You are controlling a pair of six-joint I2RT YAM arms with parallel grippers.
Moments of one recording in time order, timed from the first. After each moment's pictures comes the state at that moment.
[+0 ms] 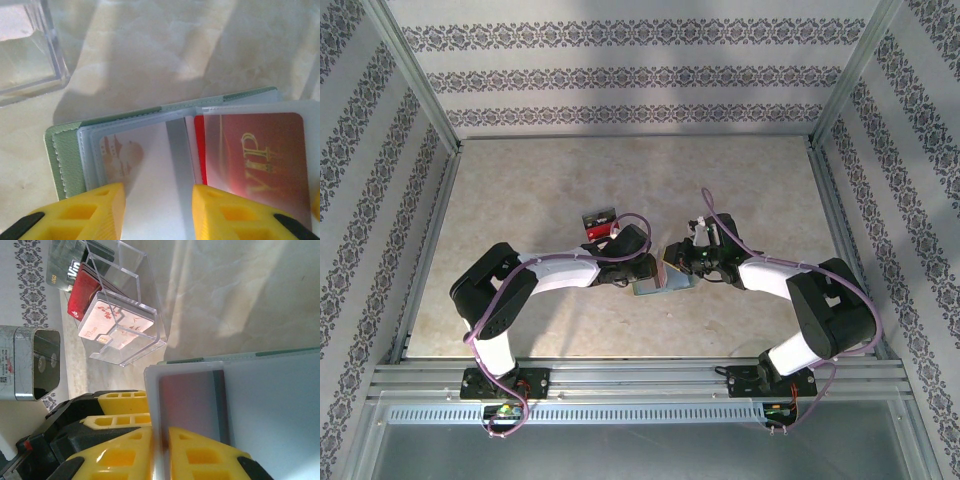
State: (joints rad) left arm -0.78 1.79 1.00 -0.16 0.03 -0.95; right arm 0.39 1.53 0.59 0.21 -0.64 0.90
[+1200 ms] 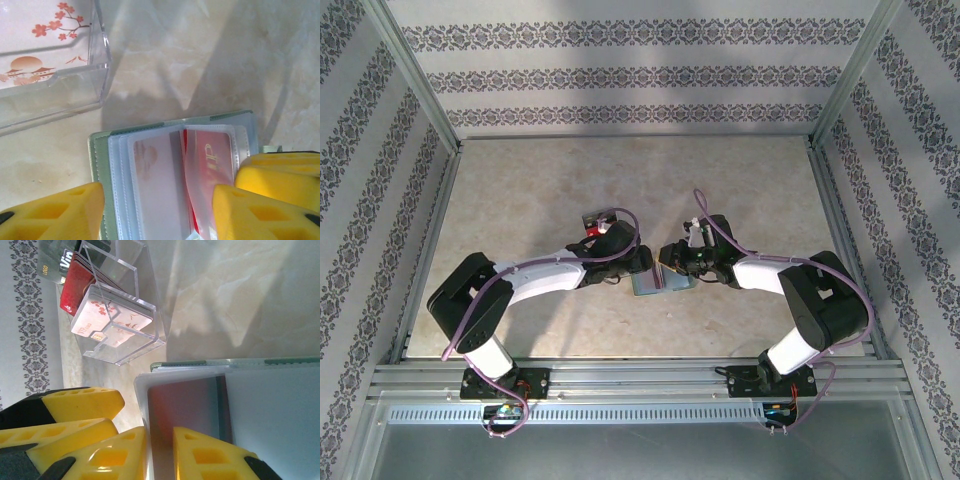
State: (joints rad) left arm -0.76 1.66 0.94 -0.17 -0.03 -0.96; right arm 0.42 1.58 0.60 0.25 -0.64 0.88
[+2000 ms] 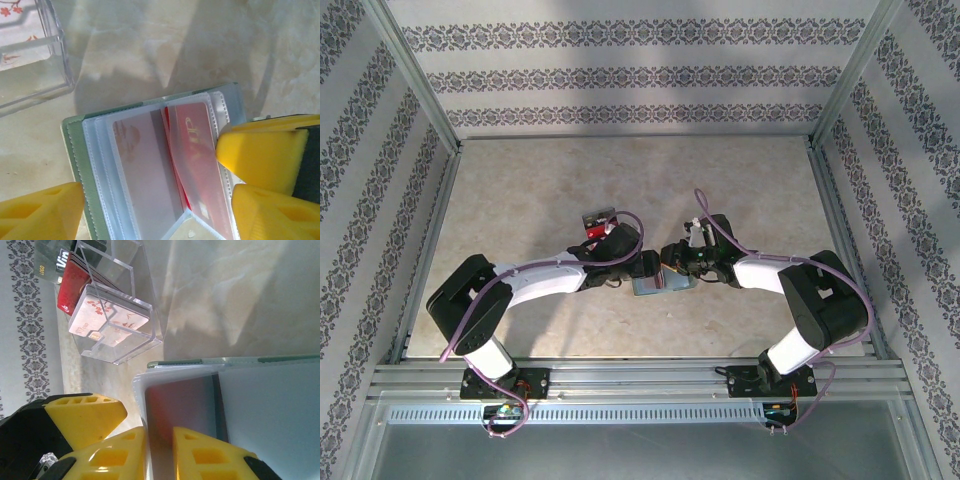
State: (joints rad) left arm -0.80 1.65 0.93 -0.17 0.02 -0.87; right arm 0.41 1.59 0.61 0.24 -0.65 0.88
